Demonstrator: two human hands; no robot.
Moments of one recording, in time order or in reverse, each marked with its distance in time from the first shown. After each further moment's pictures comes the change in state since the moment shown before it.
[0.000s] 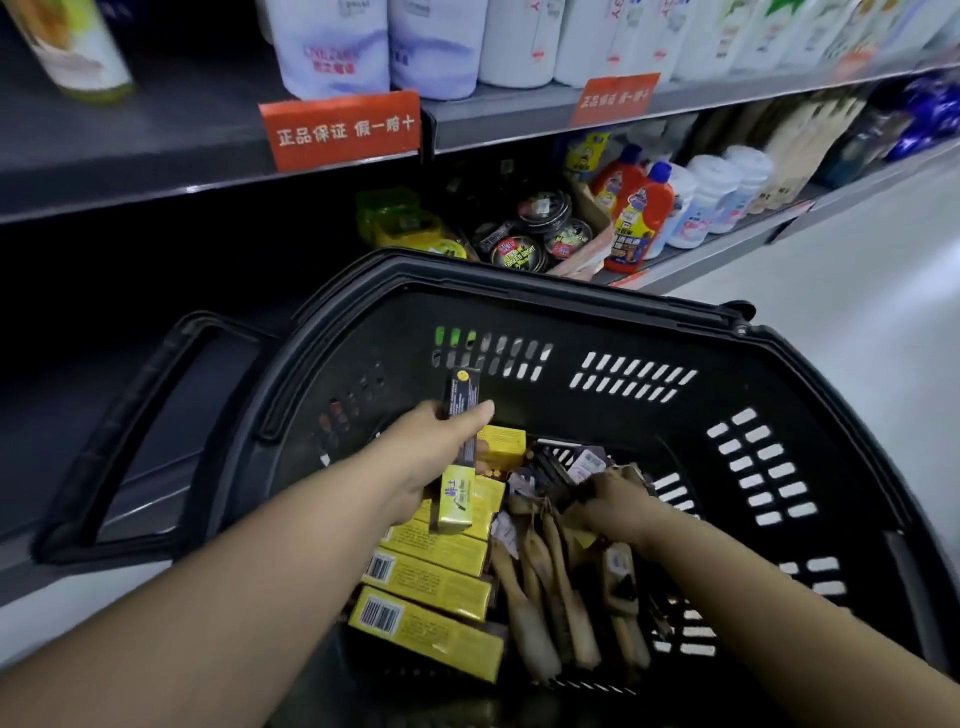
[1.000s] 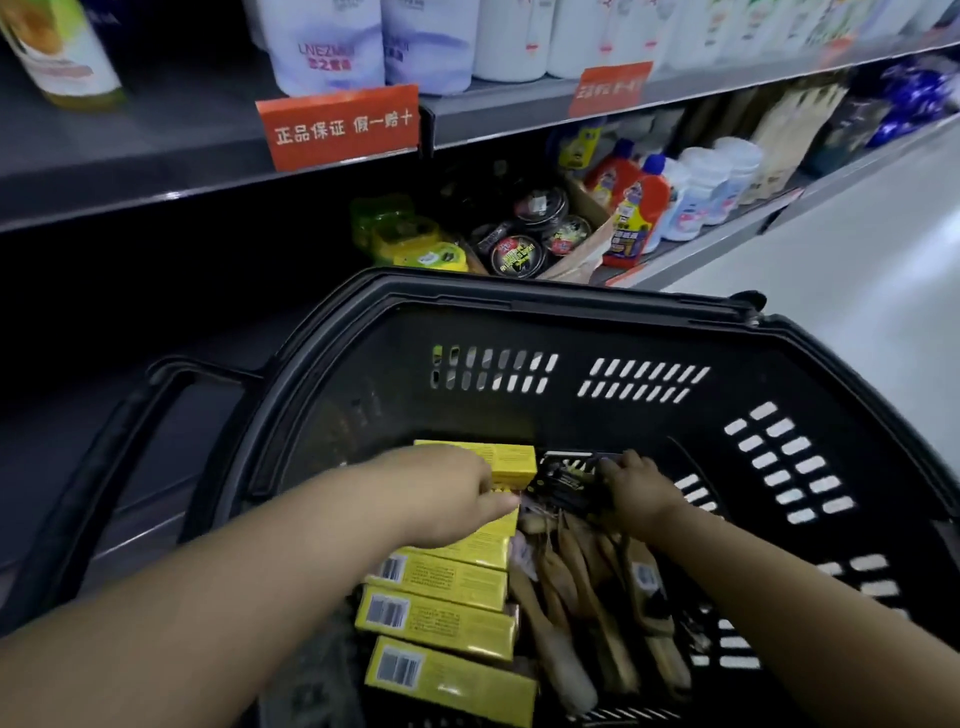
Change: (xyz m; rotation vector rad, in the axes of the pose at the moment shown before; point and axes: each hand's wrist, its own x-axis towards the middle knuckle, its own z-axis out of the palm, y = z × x) left_hand -0.012 -0.002 -0.018 1.448 -0.266 0.293; right_hand 0.050 0.033 0.015 -0.642 0.163 -0.075
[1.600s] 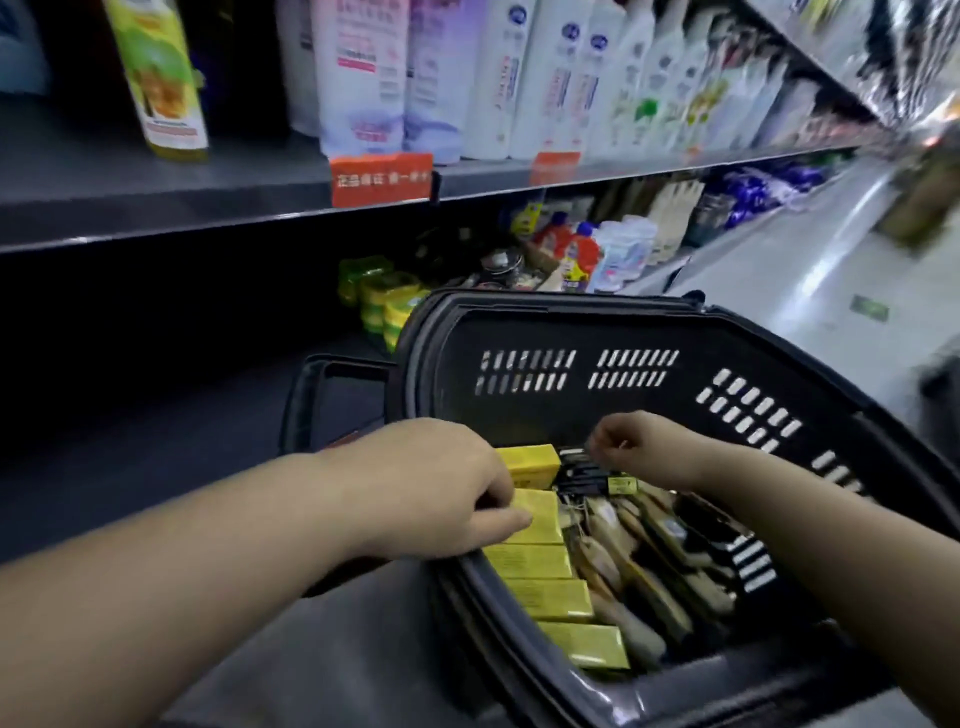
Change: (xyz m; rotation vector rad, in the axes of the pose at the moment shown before) left_hand -0.100 -0.029 0.009 0.363 0.401 0.550; right_hand -0.122 -0.057 -0.075 0.447 0.258 -0.152
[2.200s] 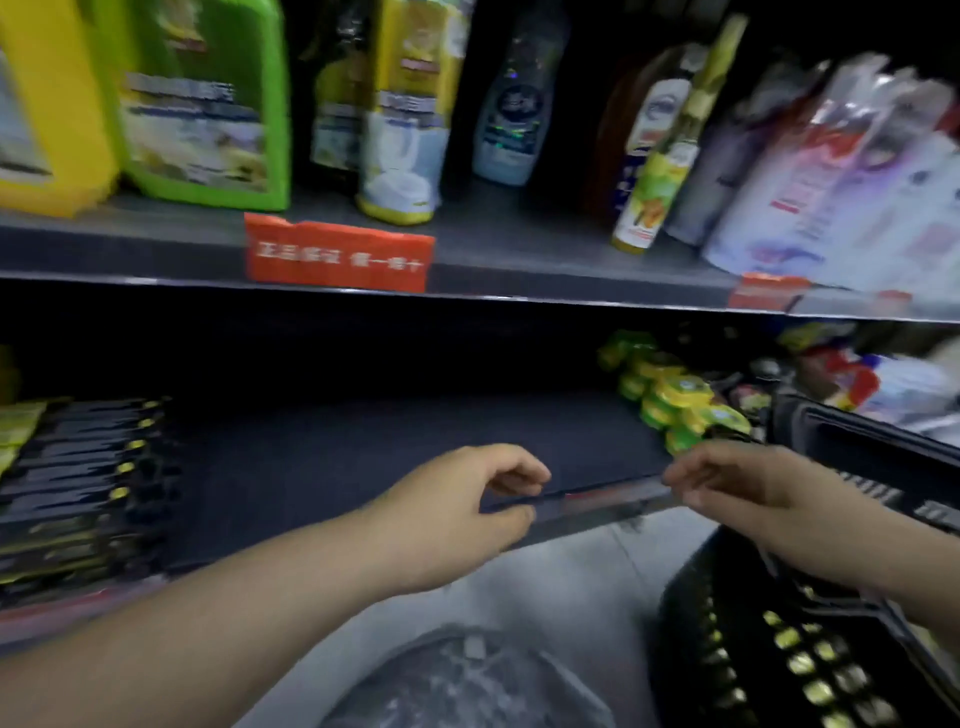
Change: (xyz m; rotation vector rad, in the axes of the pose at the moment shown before) left_hand -0.281 -0.088 0.028 -0.776 0.549 -0.595; right_hand -0.057 -0.298 0.056 0.128 -0.096 -0.474
